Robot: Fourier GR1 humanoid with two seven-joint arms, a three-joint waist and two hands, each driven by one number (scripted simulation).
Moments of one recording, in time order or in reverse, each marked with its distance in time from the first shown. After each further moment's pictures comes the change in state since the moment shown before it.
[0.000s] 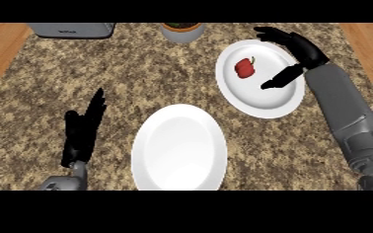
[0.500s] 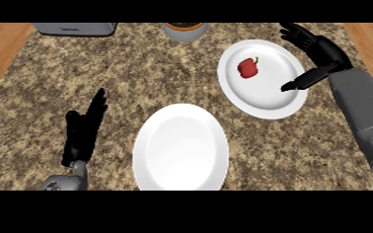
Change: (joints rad) left arm -0.005 0.000 0.004 0.015 0.000 -0.019 -0.014; right arm 0.008 -0.096 -0.107 0.108 -0.132 0.145 -0.043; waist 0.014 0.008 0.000
